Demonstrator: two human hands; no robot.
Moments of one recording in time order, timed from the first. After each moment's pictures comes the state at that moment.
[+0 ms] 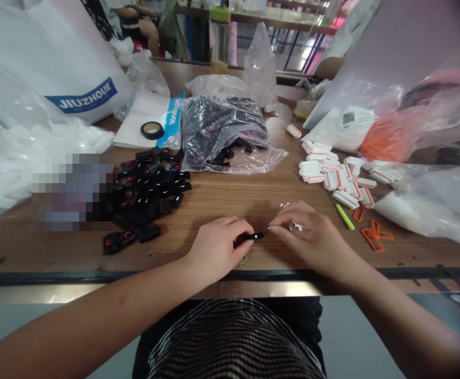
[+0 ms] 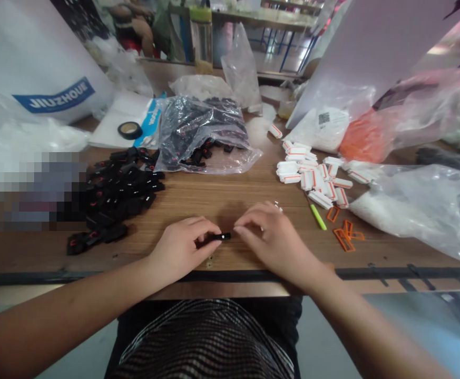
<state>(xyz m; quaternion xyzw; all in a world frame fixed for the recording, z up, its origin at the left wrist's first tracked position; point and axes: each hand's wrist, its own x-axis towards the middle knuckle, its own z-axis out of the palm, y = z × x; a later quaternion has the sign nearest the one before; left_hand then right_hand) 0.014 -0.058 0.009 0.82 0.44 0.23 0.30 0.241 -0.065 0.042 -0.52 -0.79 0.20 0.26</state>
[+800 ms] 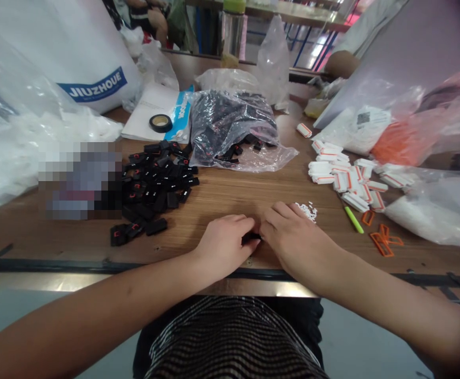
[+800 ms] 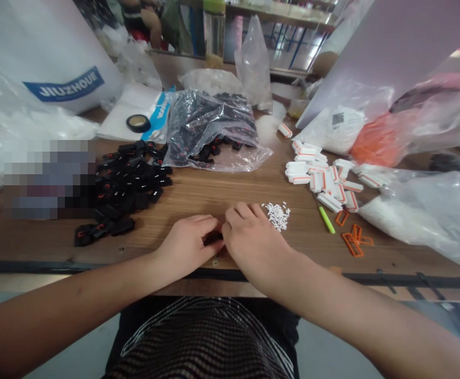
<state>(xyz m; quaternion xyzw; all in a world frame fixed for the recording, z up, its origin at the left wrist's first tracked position) 0.015 -0.054 0.010 0.83 0.45 0.19 0.28 0.192 -0.063 0.061 -0.36 -0.93 -0.07 -0.02</state>
